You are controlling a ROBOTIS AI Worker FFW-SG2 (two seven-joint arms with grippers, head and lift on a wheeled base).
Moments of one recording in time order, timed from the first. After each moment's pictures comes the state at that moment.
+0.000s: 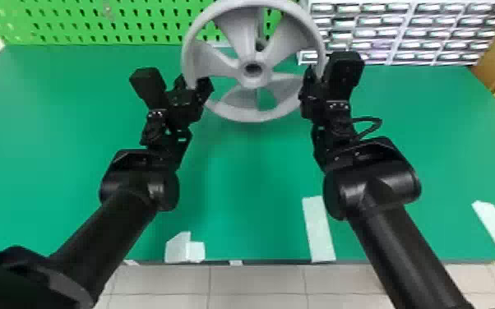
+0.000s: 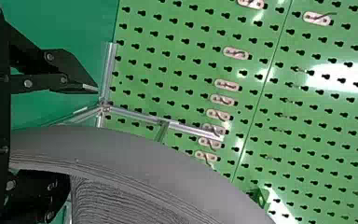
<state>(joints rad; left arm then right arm) -0.52 0.12 -0.40 -0.82 0.55 -0.38 -0.03 -0.32 0.00 0.25 -1.34 -0.09 0.06 -0.31</state>
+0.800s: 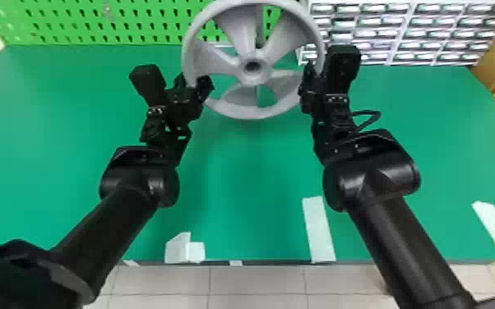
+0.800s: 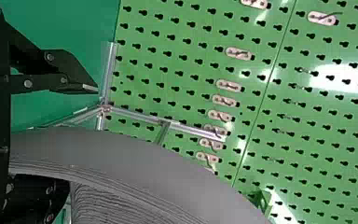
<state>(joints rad) -0.55 0.12 -0.39 -0.79 0.55 -0.37 -0.04 -0.36 0.00 0.25 -1.30 -0.08 0.08 -0.31</state>
